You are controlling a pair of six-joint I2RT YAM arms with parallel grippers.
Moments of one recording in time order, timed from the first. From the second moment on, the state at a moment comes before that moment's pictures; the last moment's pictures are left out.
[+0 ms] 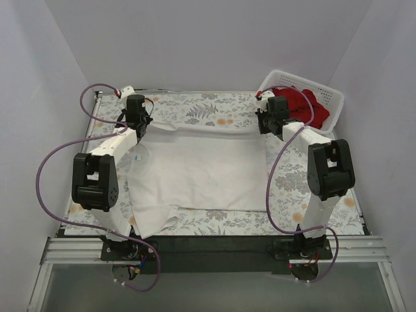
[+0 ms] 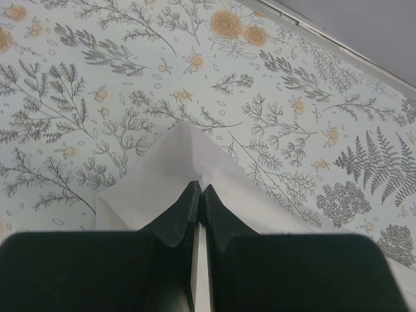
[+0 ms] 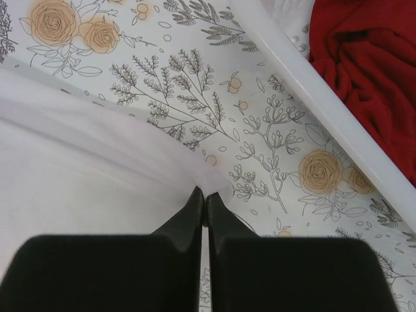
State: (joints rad) left arm -0.13 1.76 1.23 0.01 -0.37 -0.43; right arm 0.25 1.87 1.29 -0.12 -0.04 -0.09
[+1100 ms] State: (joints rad) left arm -0.13 1.53 0.83 -0.13 -0.36 -0.82; right arm 0.25 1.84 1.13 -0.14 -0.05 -0.06
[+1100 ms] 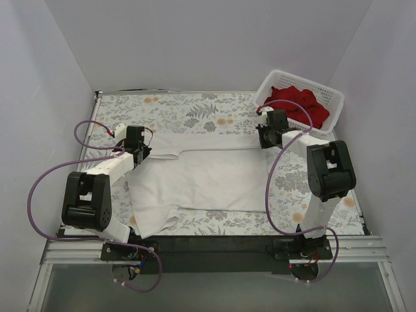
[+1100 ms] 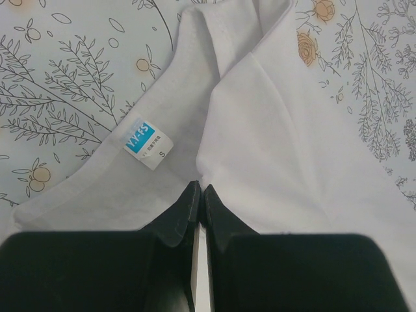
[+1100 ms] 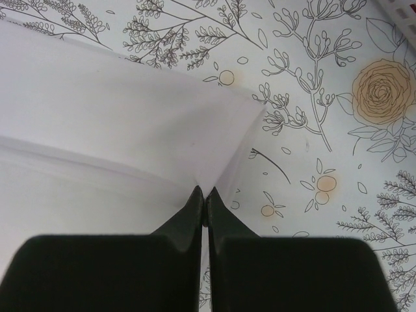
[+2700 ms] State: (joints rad) left arm -0.13 1.34 0.69 -0.17 -0.27 -0.99; right arm 0.25 1.73 1.12 -0.19 -0.20 0.10
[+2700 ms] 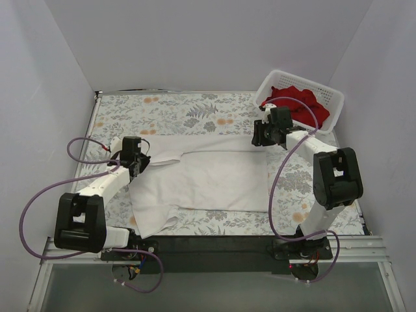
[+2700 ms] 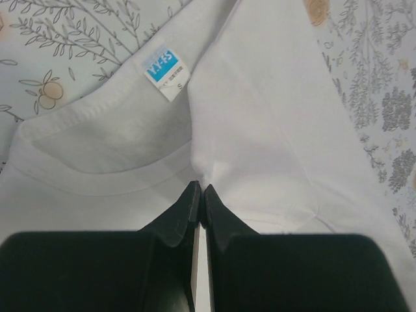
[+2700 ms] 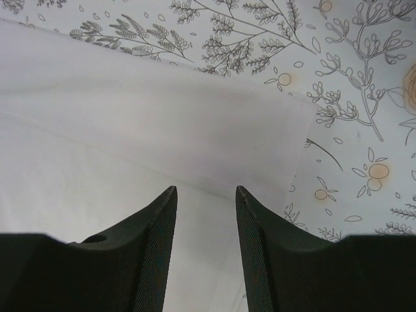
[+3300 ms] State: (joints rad) left arm -0.02 1.40 0.77 -0.07 -0.34 -0.90; right arm 0.21 1.76 1.10 -0.16 -0.26 0.15
